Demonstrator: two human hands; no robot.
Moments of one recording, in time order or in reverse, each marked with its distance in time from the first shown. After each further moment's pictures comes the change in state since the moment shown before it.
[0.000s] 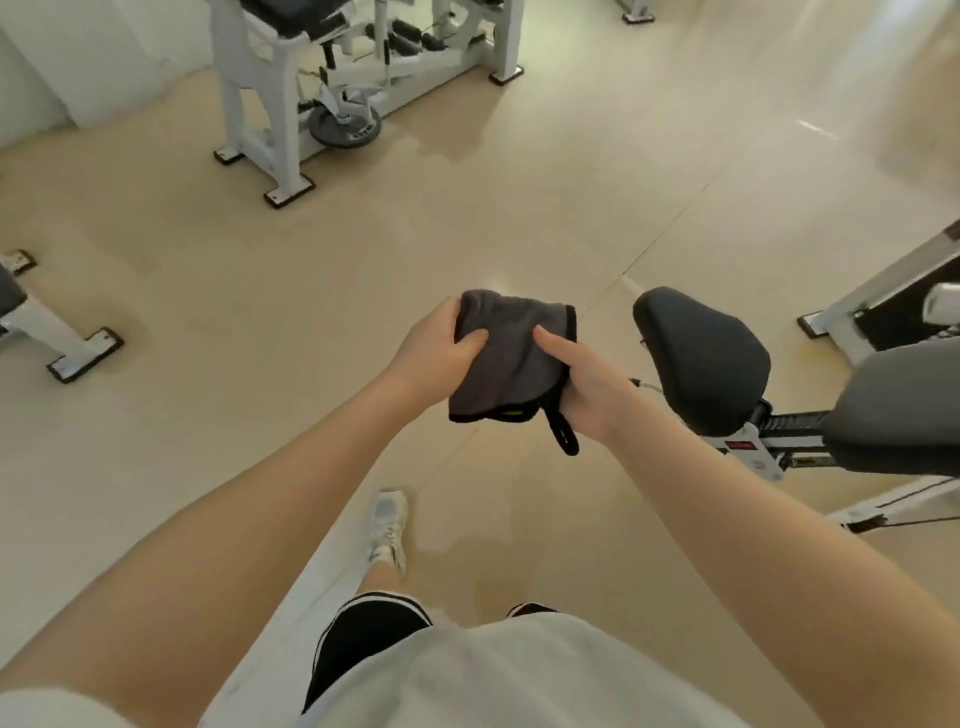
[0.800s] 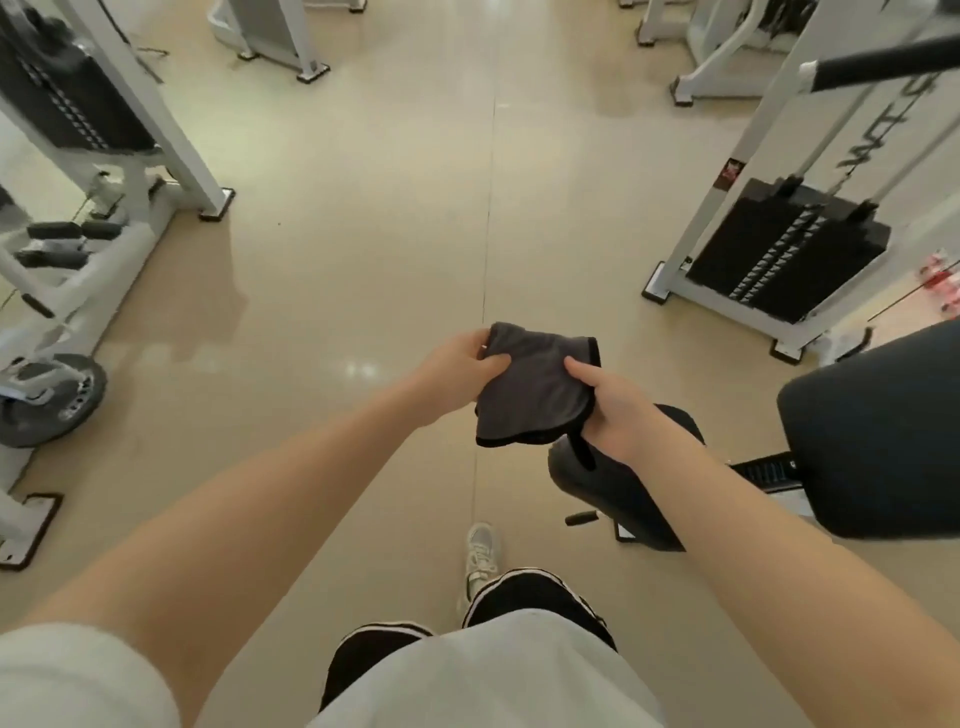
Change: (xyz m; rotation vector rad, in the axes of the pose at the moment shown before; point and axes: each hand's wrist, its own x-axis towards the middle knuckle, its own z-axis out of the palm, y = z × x) left_hand 0.506 0.181 0.141 0.175 -0.824 0.128; right_hand 0.274 -0.293 -0.187 0.475 0.644 -0.146
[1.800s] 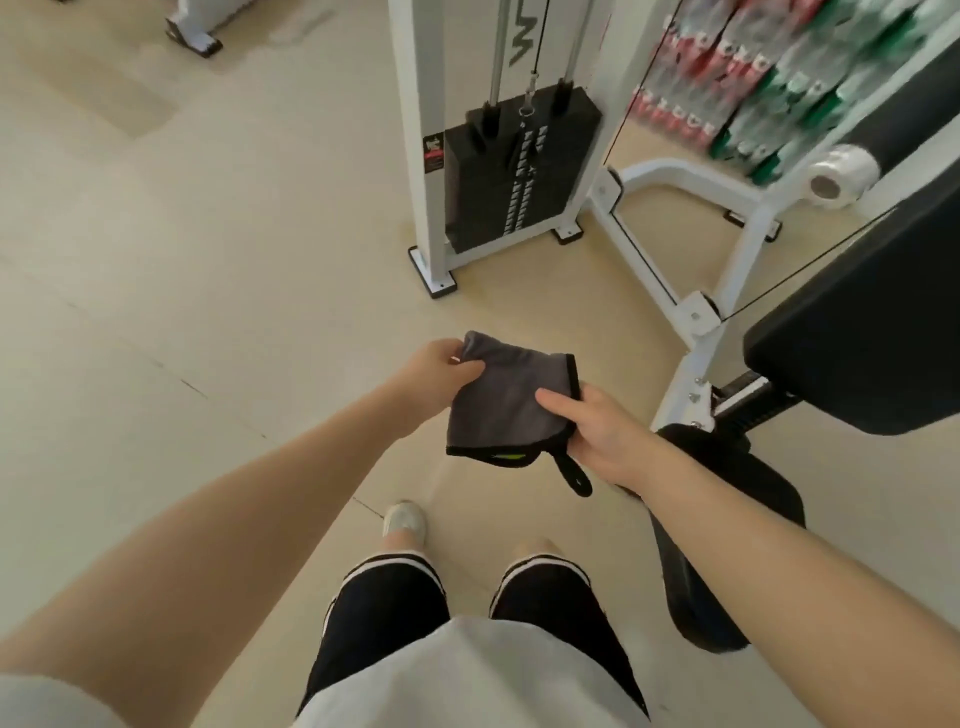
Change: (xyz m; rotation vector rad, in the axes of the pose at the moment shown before) left_hand 0.591 0.139 0.001 0.463 -0.853 0.112; right_hand 0.343 -0.240 -0.033 0.489 0.495 -0.324
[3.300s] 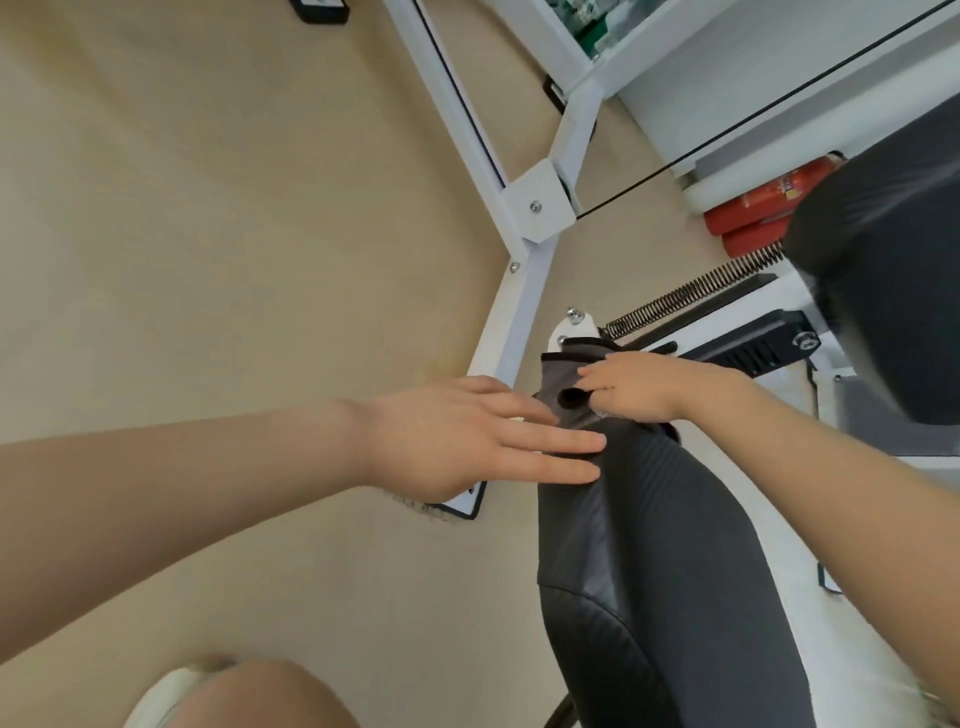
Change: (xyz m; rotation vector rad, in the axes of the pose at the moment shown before) left_hand 0.386 -0.181 0.380 0.582 -0.367 1.735; right_hand 0.222 0.101 -0.431 -2.141 -0.084 0.795
